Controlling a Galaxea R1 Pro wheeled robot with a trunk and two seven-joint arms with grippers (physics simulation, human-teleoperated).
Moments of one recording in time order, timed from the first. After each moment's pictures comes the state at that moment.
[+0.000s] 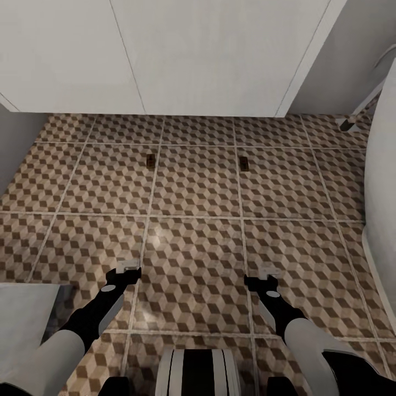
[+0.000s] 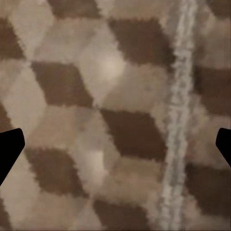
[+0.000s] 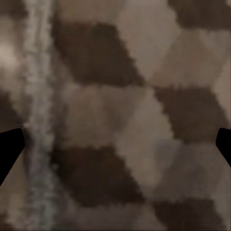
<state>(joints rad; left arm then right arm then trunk) -0.71 0.14 -0.35 -0.64 0.36 0.09 0.25 -0.83 0.04 -0.12 -0.24 0.15 -0.10 -0.15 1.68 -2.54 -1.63</state>
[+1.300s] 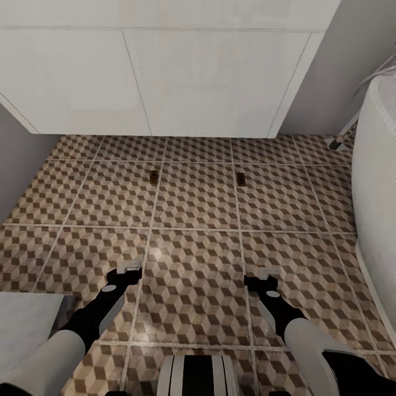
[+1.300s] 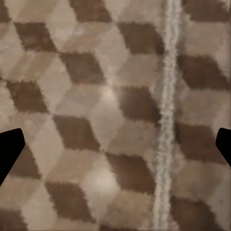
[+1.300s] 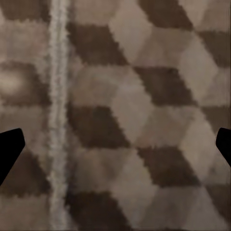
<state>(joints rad) -0.71 0.14 -0.35 -0.64 0.36 0.10 0.25 -0.83 0.04 -0.12 -0.24 0.15 -0.10 -0.15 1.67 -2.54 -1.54</state>
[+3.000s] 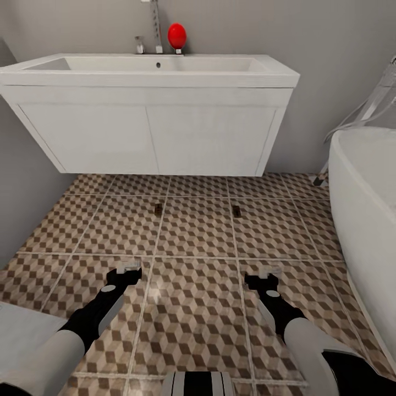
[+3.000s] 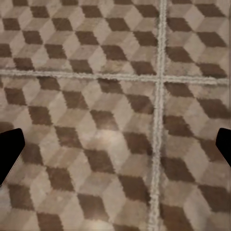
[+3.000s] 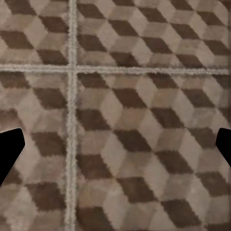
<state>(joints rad) -0.71 0.14 -0.35 -0.64 0.36 0.09 0.24 -0.83 0.04 -0.12 -0.24 0.15 -0.12 -0.16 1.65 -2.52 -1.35</state>
